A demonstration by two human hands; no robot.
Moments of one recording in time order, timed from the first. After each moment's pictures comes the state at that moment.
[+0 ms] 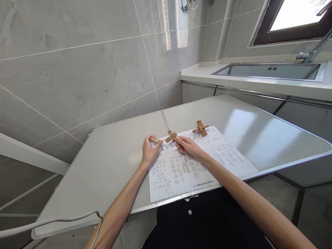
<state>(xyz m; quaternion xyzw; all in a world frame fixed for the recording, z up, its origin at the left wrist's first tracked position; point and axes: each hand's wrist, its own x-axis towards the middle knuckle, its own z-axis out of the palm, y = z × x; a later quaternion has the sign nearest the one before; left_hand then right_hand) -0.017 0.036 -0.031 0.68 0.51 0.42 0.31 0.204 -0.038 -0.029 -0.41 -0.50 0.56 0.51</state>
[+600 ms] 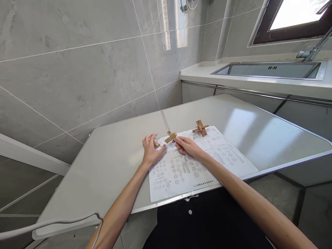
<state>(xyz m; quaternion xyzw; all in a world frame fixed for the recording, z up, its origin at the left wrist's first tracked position) -0.015 0.029 -0.030 0.80 0.48 0.34 0.15 0.204 -0.035 -0.033 -0.41 -0.51 0.56 0.51</state>
